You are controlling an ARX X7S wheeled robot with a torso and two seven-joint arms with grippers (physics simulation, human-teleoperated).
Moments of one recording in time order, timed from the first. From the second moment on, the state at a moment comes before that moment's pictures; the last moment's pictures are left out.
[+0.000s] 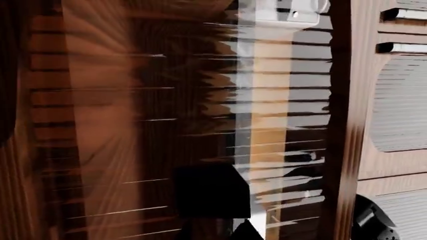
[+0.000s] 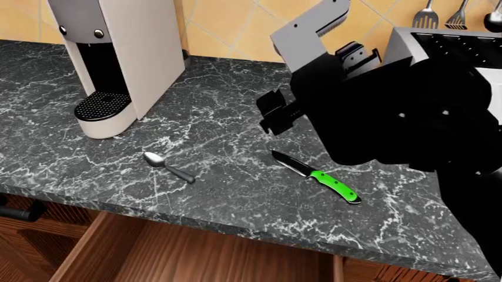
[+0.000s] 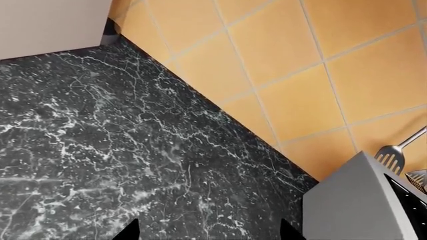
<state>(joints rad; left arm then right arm) 0.70 -0.04 0.02 -0.52 -1.58 -0.06 1.45 1.53 0.41 -0.95 -0.01 1.38 1.18 0.89</state>
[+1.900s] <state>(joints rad) 0.68 -0.20 -0.32 -1.31 -2.75 -0.63 1.57 1.70 0.55 -1.11 0.21 1.34 1.23 0.22</state>
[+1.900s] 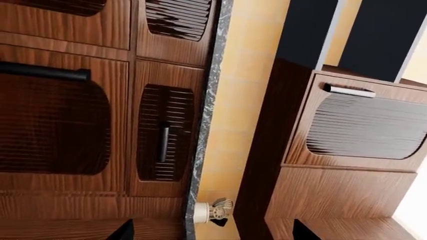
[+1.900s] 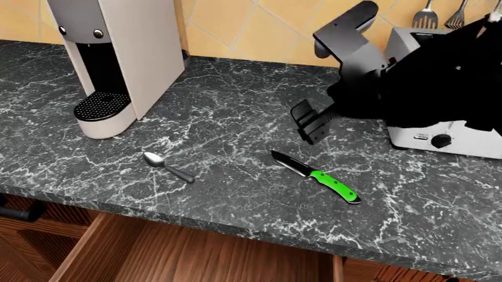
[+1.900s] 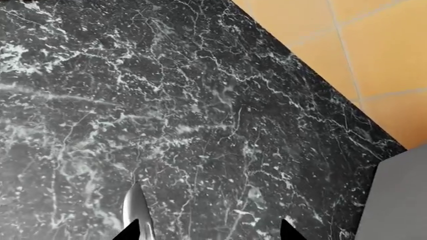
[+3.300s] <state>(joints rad) 0.65 -0.21 -0.18 -1.31 -2.85 -0.59 1.57 1.59 0.71 -1.24 0.11 1.32 1.23 0.02</state>
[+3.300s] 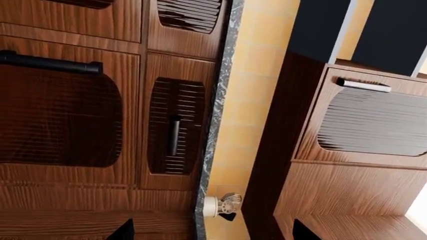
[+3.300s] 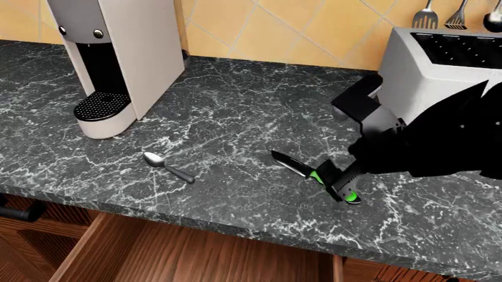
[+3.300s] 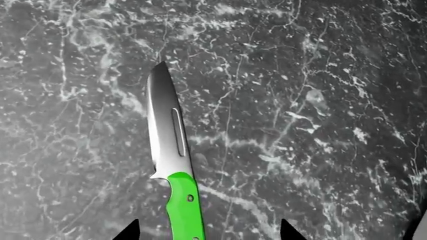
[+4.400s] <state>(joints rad) 0.65 -0.21 -0.20 -1.31 -2.81 -0.59 1.57 1.49 0.72 -1.30 0.19 1.27 1.11 -0.17</state>
